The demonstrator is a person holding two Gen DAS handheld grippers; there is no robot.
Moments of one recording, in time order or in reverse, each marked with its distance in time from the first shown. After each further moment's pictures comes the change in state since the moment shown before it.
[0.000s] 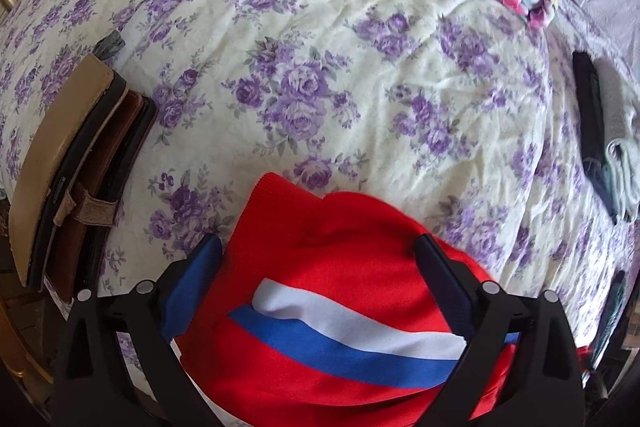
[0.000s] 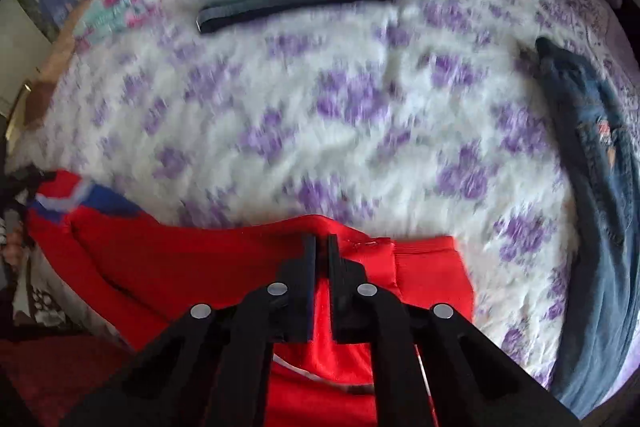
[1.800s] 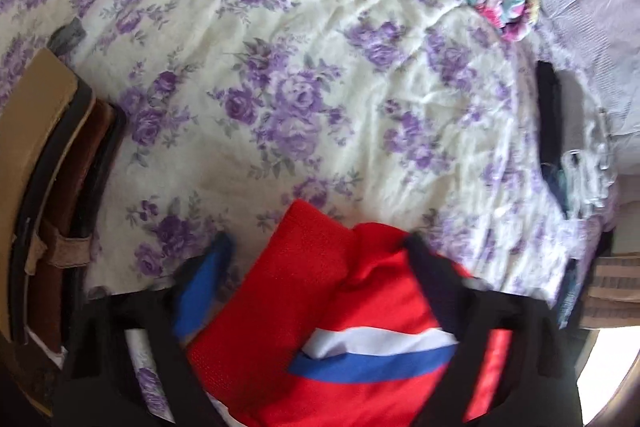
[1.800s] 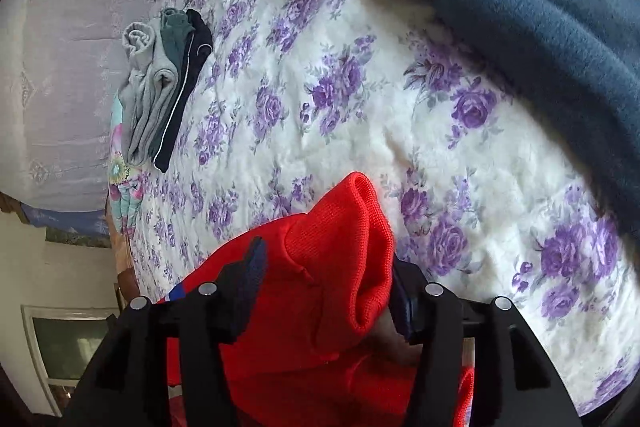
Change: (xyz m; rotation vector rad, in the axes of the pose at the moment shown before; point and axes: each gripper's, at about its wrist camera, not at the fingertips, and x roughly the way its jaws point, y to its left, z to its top) left arm 0.002 0.032 0.022 0.008 0.088 -0.257; right arm 0.029 -0.164 -0.124 0.784 0.036 0.271
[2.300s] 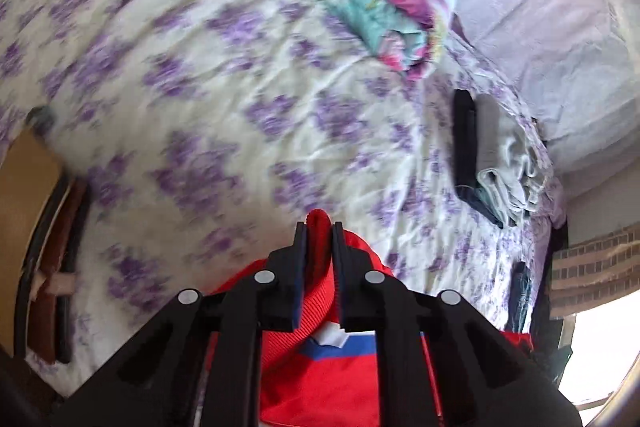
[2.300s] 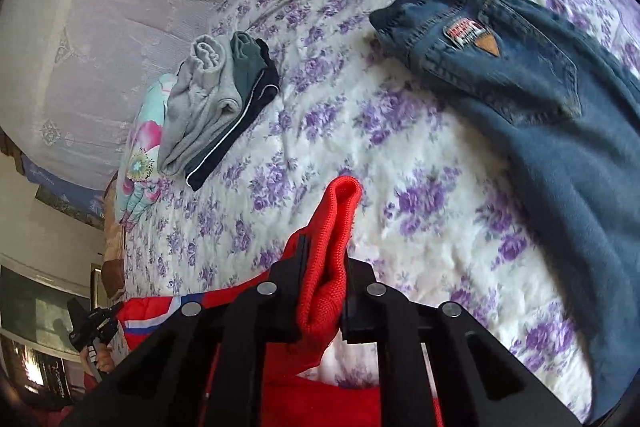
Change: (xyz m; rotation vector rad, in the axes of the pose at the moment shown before) left arm -0.053 -0.047 0.012 0.106 -0.167 -0.168; right arm -0.049 0.068 0.037 -0.248 -0.163 -0.020
